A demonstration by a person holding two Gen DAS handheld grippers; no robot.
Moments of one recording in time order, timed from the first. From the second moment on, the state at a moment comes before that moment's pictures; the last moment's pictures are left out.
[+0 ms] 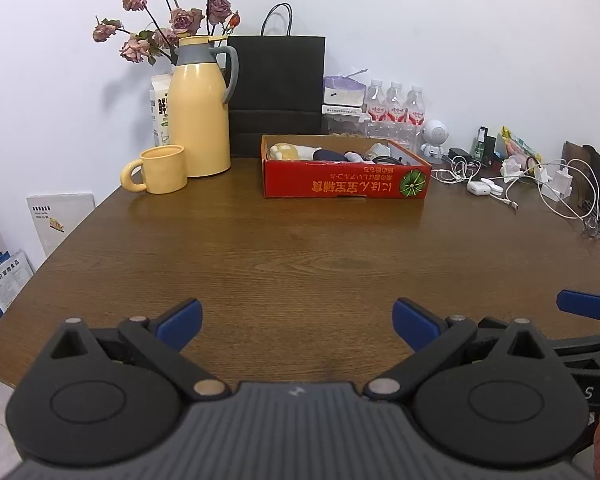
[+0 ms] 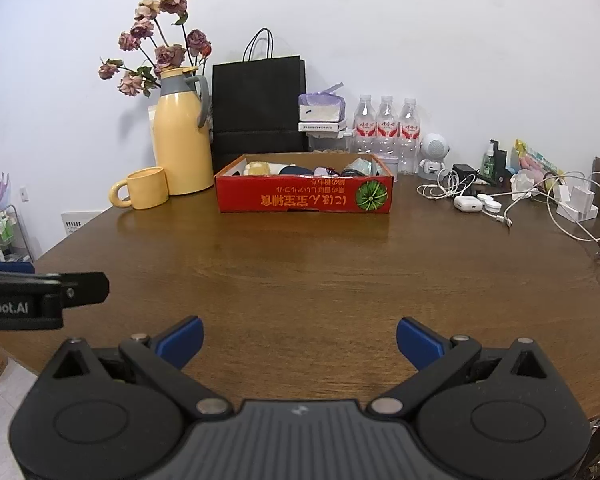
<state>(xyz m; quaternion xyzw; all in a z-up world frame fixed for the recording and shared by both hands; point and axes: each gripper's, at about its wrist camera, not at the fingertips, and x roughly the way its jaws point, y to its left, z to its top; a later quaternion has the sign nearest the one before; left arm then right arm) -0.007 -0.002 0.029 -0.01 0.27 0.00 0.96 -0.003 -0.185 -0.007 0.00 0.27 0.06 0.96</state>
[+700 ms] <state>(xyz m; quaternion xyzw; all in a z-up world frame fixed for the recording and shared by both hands) -0.003 -0.004 0.019 -0.01 0.29 -0.02 0.96 -0.005 -0.195 -0.006 0.00 0.26 0.05 0.96</state>
